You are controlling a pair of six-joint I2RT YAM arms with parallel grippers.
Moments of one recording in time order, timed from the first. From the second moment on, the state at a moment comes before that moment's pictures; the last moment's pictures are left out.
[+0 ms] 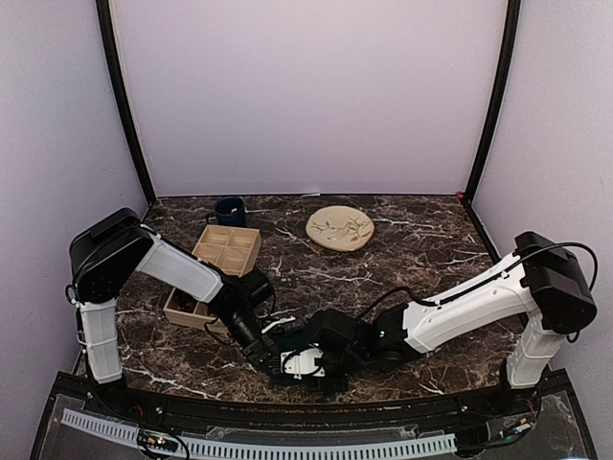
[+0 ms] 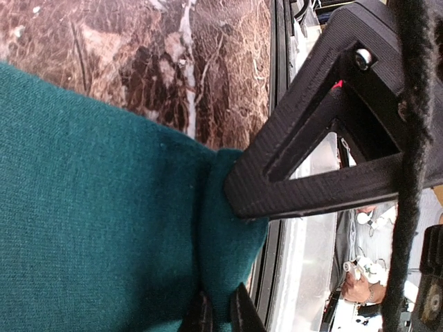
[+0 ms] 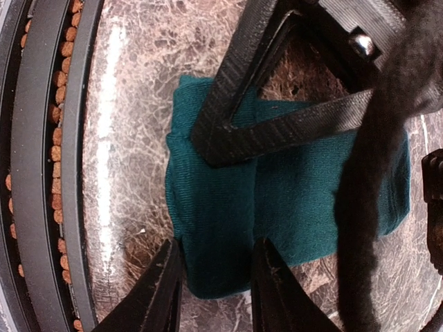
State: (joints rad) left arm -0.82 1.98 0.96 -0.44 1.04 0.15; right arm 1.36 1.77 0.96 -0.15 0.02 -0.35
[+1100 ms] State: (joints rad) left arm -0.82 1.97 0.97 -0.48 1.02 0.14; right arm 1.33 1.84 1.03 -0.20 -0.03 -0.37
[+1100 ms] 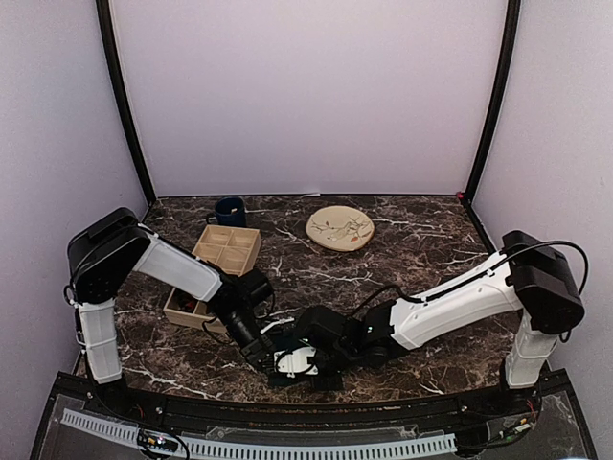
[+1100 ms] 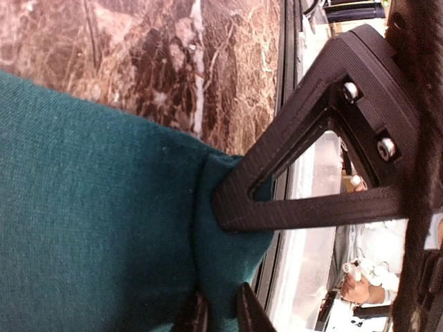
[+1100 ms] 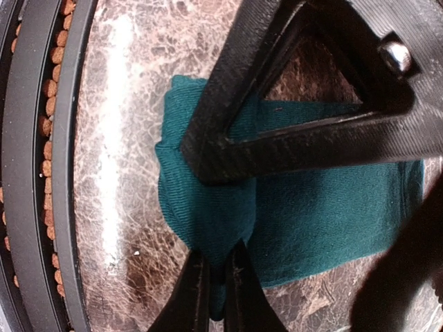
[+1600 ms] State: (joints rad) left arm -0.80 1.85 0.97 -0.49 0.83 0.09; right arm 1.32 1.86 1.05 -0.20 -0.05 -0.33
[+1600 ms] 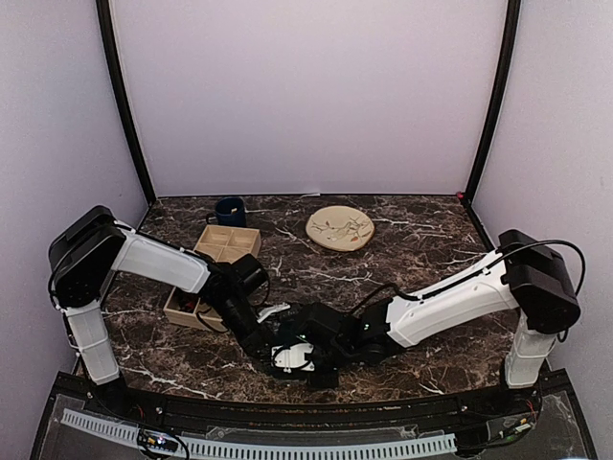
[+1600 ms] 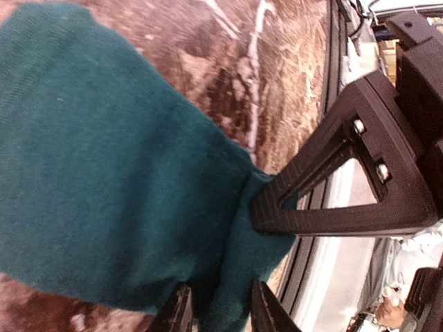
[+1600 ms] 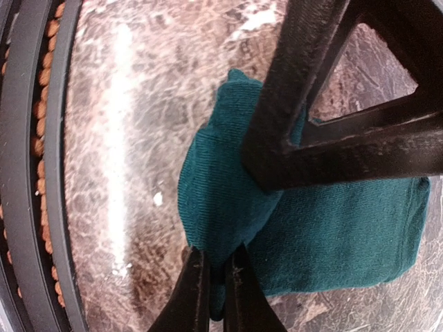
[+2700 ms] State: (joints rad) left arm -0.74 1.57 0.86 -0.37 0.46 -0.01; right arm 1.21 1.91 1.14 -0.28 -0.26 -0.13
